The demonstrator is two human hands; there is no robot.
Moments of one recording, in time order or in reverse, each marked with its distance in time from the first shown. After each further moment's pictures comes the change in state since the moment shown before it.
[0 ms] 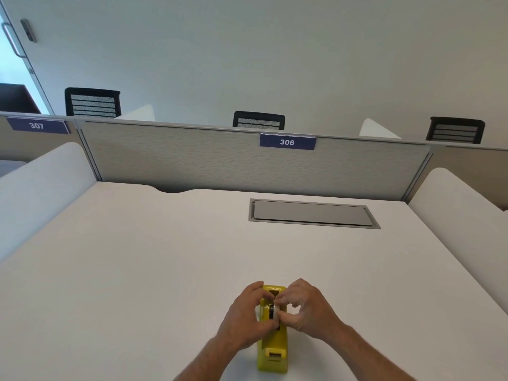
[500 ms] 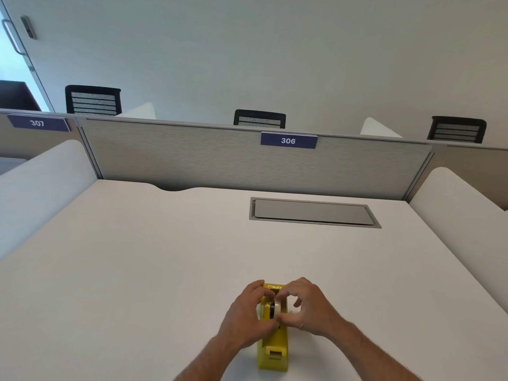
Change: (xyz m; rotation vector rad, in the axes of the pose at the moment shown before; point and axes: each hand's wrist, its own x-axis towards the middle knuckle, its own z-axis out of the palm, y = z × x) left_hand 0.000 0.000 0.000 0.025 0.009 0.031; right_hand 0.003 0.001 -0.003 0.067 -0.081 0.120
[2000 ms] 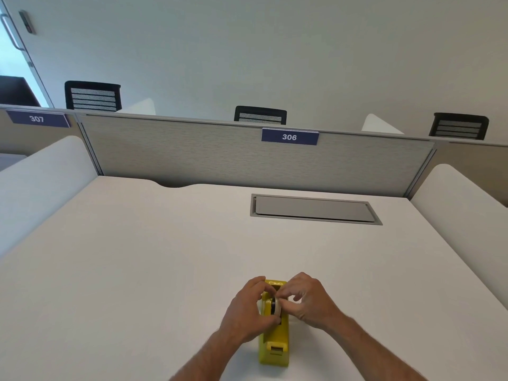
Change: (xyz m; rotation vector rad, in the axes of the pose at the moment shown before) left_hand 0.003 -0.003 0.001 0.007 -0.002 -0.041; right_hand 0.004 0.003 0.003 0.002 0.048 -0.057
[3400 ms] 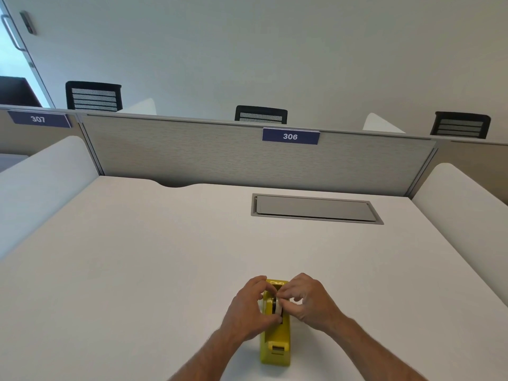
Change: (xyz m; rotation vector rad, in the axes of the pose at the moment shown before) left_hand 0.003 -0.005 0.000 -0.034 -0.004 0.005; right_hand -0.002 -0.001 0.002 -0.071 0.015 -0.080
